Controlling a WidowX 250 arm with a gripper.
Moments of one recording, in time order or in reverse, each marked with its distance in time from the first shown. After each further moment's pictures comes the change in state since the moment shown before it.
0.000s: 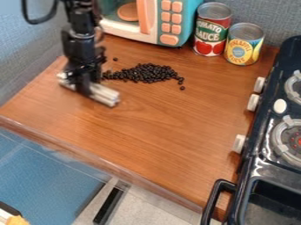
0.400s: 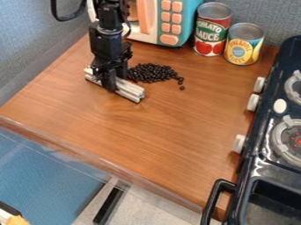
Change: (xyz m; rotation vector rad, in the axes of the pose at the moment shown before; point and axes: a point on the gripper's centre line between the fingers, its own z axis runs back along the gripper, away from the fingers) arm -0.012 -0.021 0.004 -0.021 0.016 -0.005
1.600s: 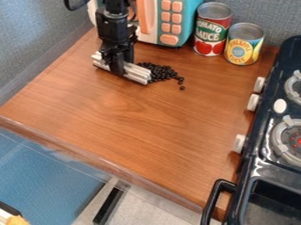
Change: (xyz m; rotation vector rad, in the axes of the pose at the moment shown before) arm 0.014 -0.032 0.009 -0.023 0.002 0.038
